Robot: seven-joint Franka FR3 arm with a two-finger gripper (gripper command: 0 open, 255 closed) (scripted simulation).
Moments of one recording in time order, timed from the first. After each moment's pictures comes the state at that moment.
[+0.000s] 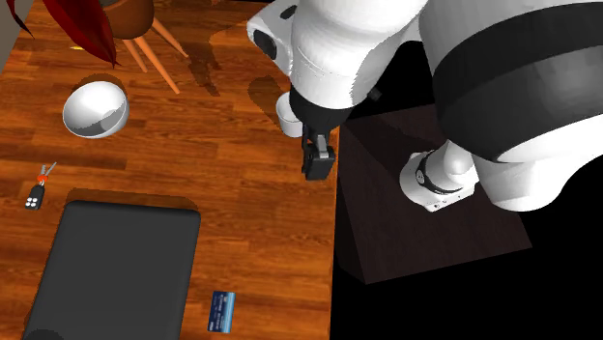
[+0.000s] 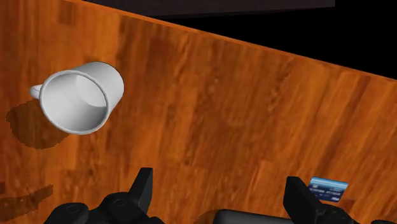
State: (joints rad) arm -0.08 -0.72 -0.07 -2.45 0.01 1.87 -0.01
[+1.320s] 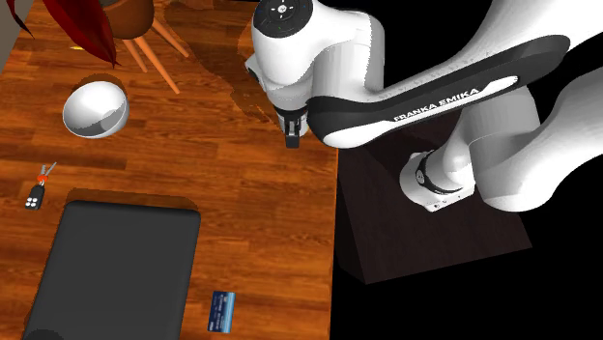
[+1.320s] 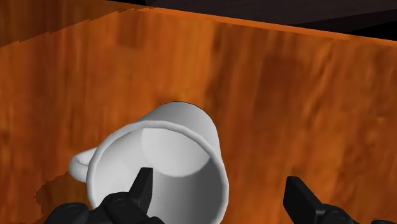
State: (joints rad) arm -0.22 -0.36 -0.19 -2.62 -0.18 2.26 -0.07
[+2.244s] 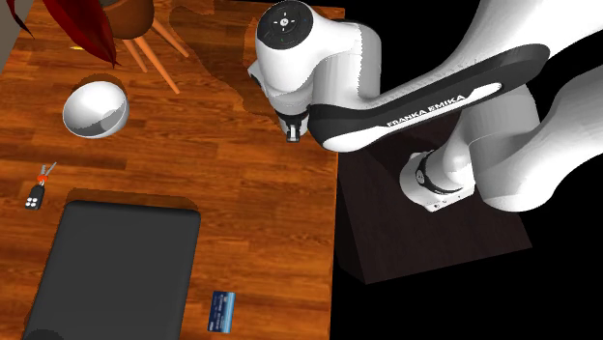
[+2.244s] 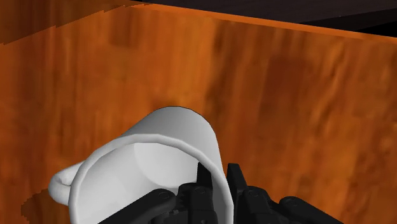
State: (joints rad) arm -0.22 -0.33 -0.20 -2.65 -0.18 2.32 -0.07
